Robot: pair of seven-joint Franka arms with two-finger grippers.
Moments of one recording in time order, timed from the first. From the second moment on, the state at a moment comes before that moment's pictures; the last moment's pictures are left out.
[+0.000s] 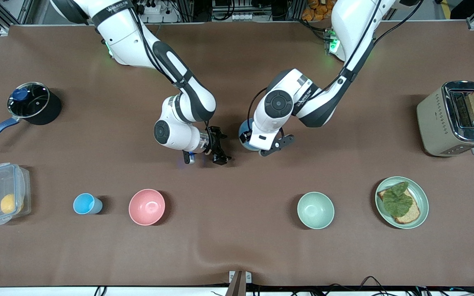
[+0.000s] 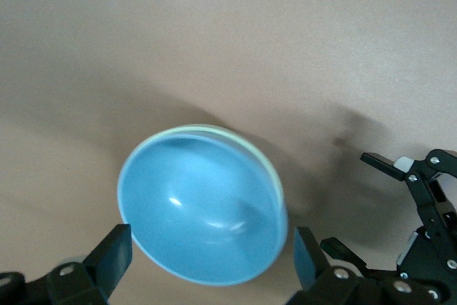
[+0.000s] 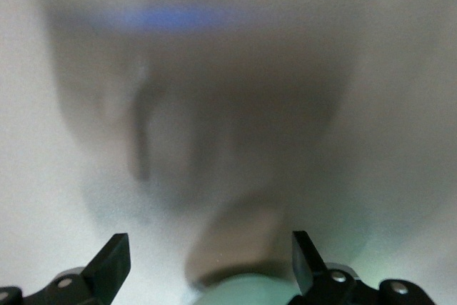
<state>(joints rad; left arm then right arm) -0.41 0.56 -0.35 -1.66 -0.01 2.12 -1.20 0.55 0.69 0.10 -1.78 0.83 2.50 1.34</state>
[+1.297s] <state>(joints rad) -0.24 0.52 -0.23 -1.48 0.09 1.99 -1.18 0.52 0.53 -0.08 -1.76 0.64 2.06 1.26</state>
